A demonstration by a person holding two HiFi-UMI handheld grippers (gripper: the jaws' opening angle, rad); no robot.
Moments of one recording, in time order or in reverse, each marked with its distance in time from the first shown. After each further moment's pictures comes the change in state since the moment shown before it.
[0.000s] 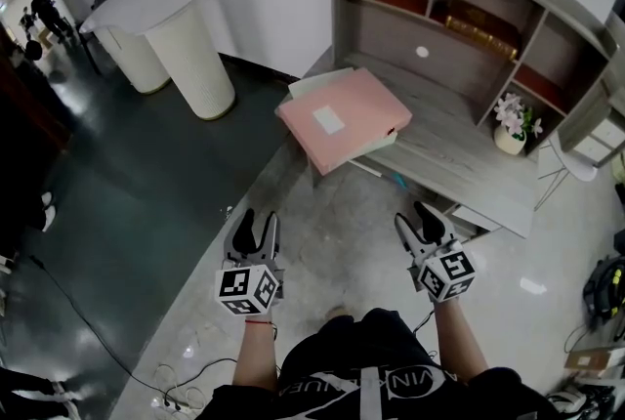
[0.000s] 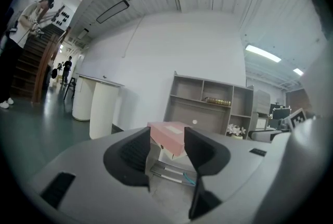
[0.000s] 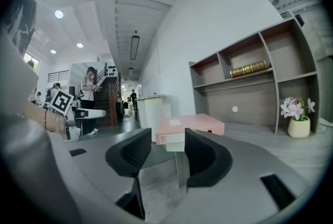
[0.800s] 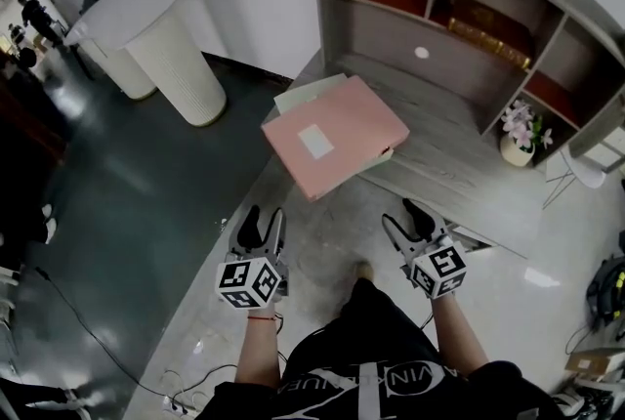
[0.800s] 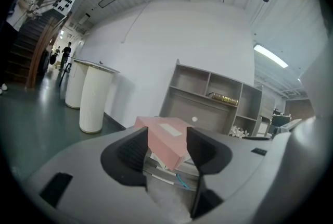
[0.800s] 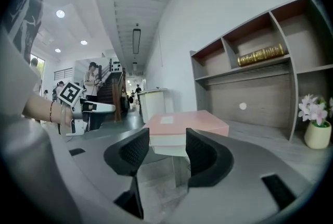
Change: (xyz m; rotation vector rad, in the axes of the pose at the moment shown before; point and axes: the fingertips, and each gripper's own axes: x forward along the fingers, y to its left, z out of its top) left arm 0.113 -0.012 -0.010 -0.088 0.081 -0.027; right arm 0.078 -0.057 -0.003 -0.031 0.060 0.076
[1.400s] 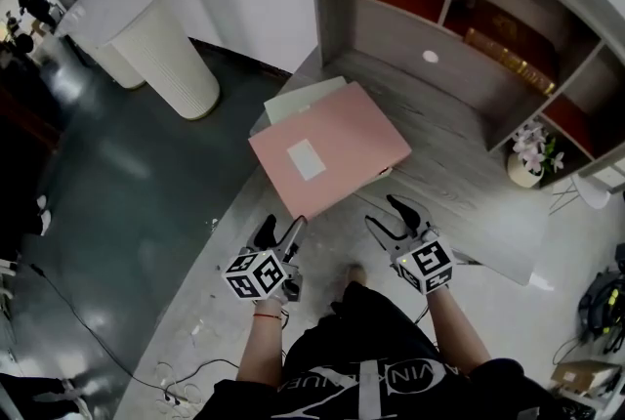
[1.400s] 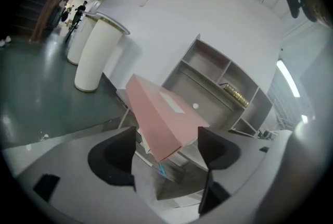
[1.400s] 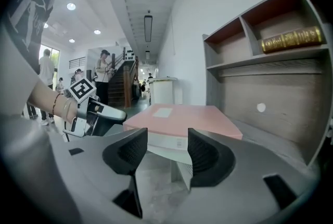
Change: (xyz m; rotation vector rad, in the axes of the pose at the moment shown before) left arm 0.095 -0.008 -0.079 -0.293 0.222 -0.041; right arm 0.078 -0.040 -0.009 -0.117 0.121 0.140
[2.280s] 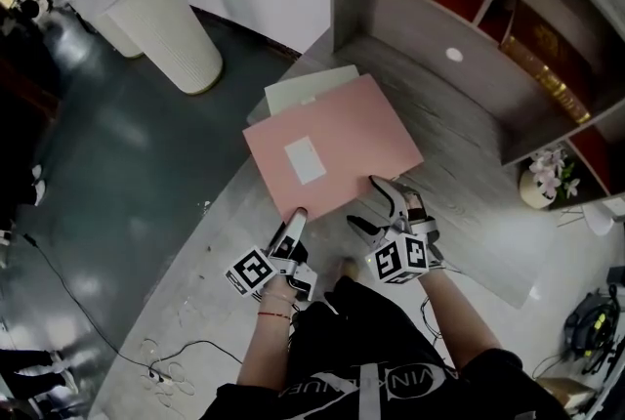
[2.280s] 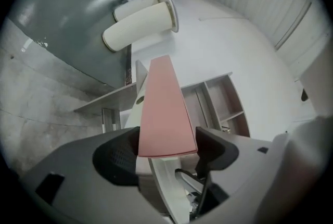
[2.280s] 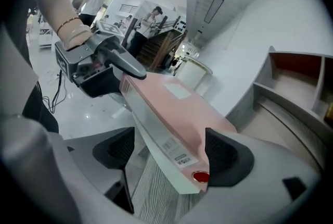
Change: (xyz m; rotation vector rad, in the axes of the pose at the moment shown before) left arm 0.046 0.005 -0.026 -0.651 -0.139 -0.133; right arm 0.083 -0.010 -0.040 -0.675 0.216 0.096
